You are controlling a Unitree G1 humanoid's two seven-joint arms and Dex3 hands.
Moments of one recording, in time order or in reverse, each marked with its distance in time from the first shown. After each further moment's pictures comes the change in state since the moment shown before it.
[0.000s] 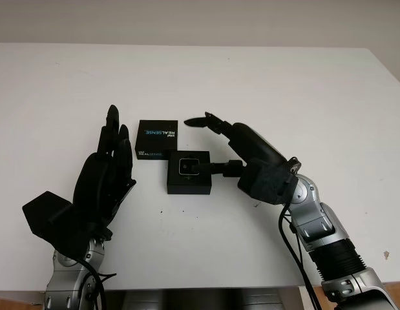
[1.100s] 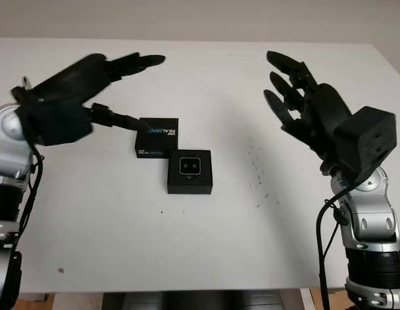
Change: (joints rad) left arm -0.845 0.571 -0.253 0.744 0.538 -0.482 -0.452; right arm 0.052 -0.027 -0.269 -0.220 0.296 0.314 -0.024
